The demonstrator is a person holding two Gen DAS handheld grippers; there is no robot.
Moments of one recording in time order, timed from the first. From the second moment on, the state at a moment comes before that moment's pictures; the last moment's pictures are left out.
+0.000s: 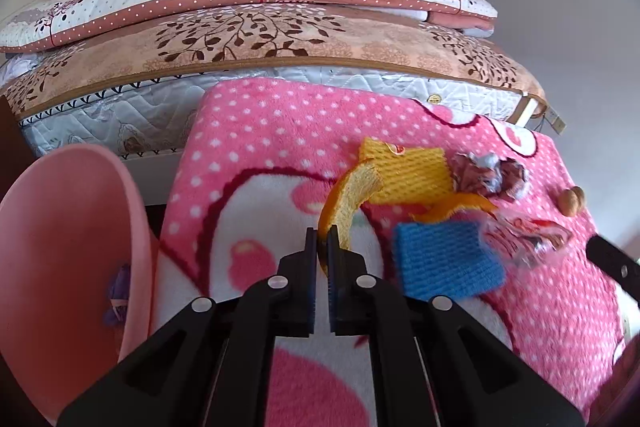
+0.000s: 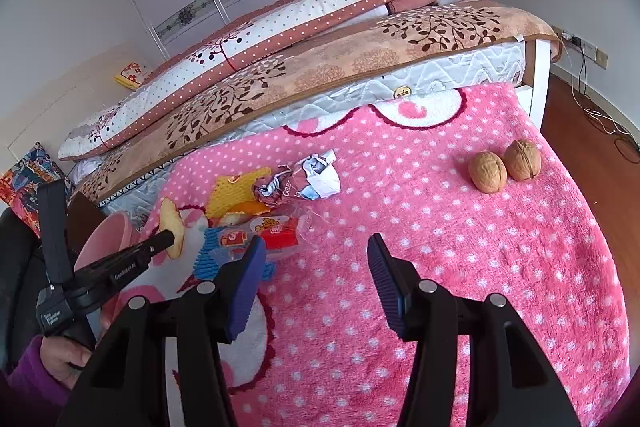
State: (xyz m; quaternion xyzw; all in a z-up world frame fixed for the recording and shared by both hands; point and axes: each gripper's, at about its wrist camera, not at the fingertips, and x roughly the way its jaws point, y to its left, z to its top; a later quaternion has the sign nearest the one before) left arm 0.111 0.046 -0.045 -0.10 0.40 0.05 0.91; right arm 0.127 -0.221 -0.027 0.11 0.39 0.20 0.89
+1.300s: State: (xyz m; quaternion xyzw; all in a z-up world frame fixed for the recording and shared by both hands) left arm -0.001 0.034 -0.018 -0.10 0.35 -0.01 0.93; right arm 0.079 -0.221 -0.007 0.09 0.39 0.19 0.90
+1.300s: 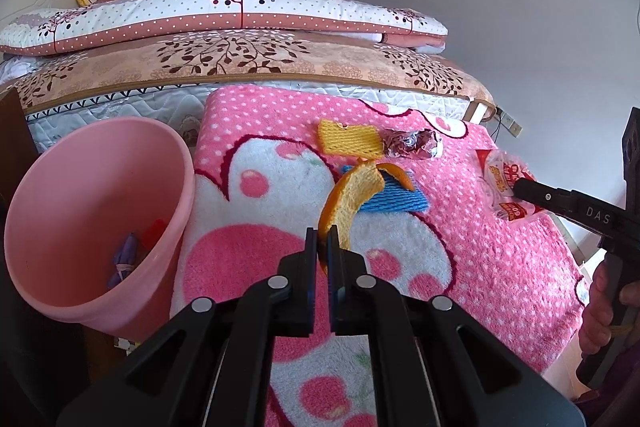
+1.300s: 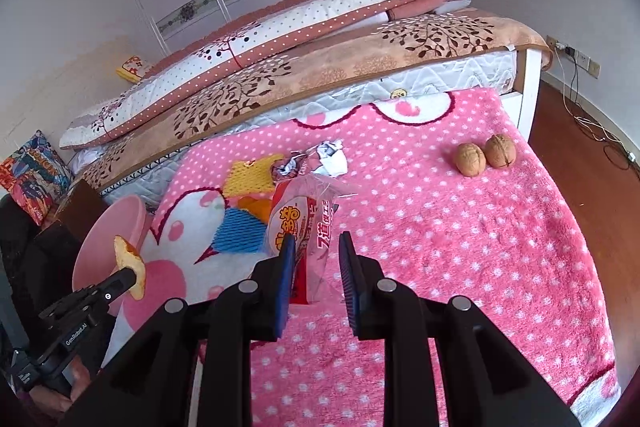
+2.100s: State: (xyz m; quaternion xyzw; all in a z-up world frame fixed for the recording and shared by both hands) left arm -0.049 0.128 0.007 -0.13 0.29 0.12 0.94; right arm 0.066 -0.026 0.023 -0.02 0.35 0.38 0.86
